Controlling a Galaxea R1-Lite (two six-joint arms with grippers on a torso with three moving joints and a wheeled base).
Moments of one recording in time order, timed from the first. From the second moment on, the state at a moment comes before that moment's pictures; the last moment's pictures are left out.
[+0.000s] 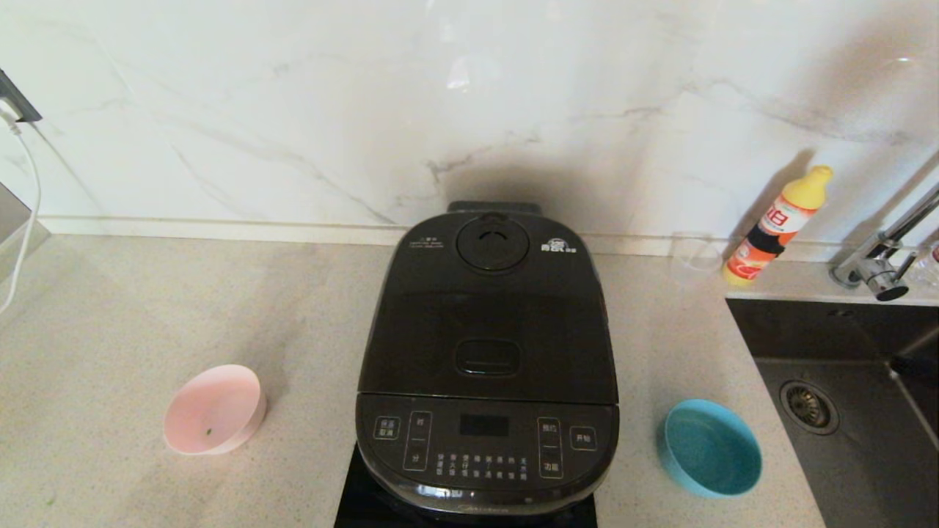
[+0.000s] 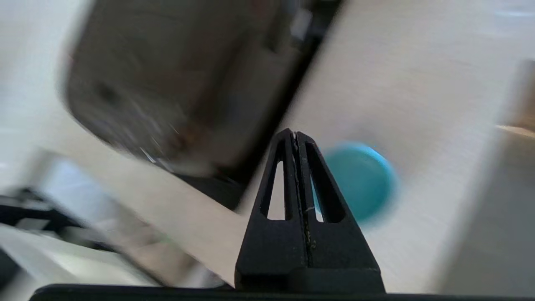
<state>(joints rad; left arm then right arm) 0.01 0.00 0.00 -0.01 -0.01 0.03 0.09 0.91 -0.85 0.21 0.40 0.07</state>
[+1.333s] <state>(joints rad) 0.01 0.00 0.00 -0.01 -0.01 0.03 0.69 1.65 -1.32 0.21 0.20 0.46</state>
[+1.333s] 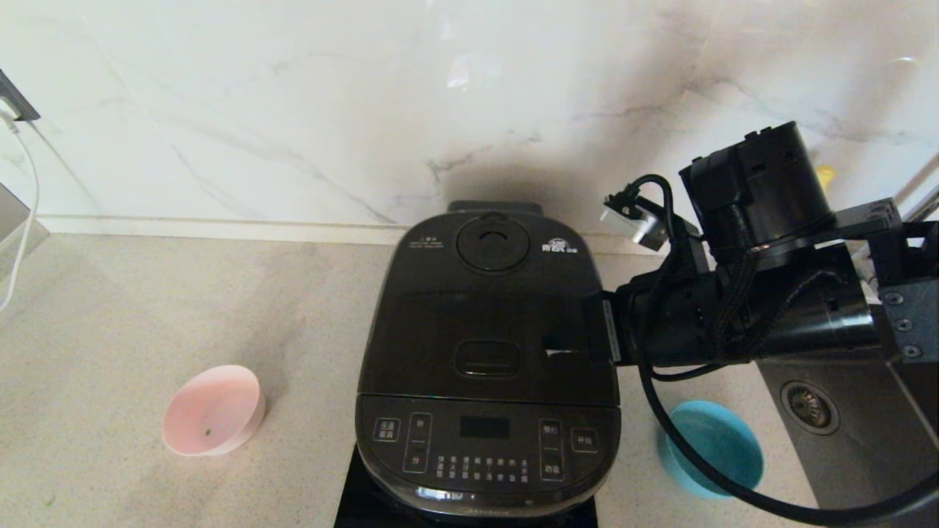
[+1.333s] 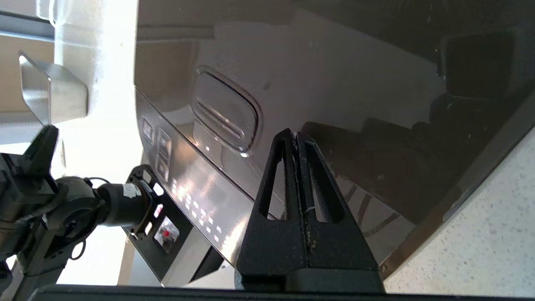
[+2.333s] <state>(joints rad) 0.01 0.00 0.00 -0.01 -0.01 0.03 0.61 1.56 -1.05 -0.02 0.23 0.45</state>
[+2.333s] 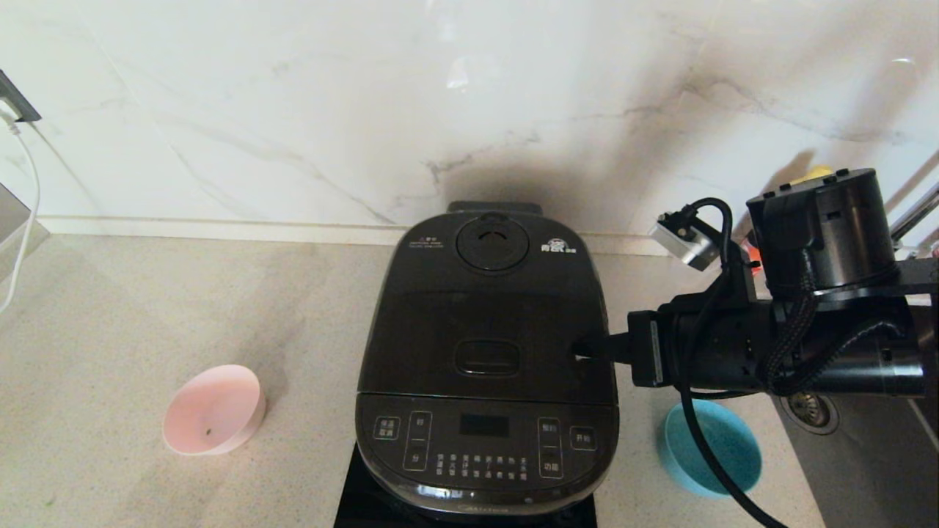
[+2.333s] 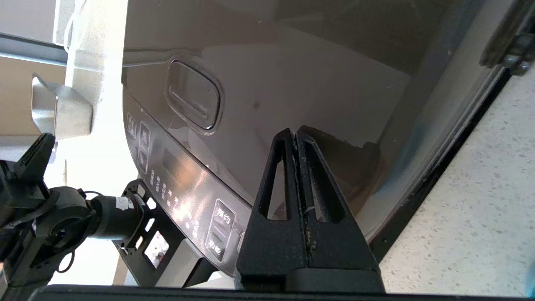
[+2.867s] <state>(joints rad) 0.01 0.00 0.00 -0.01 -0.01 0.03 0.66 1.51 -1.08 -0.02 0.20 0.45</state>
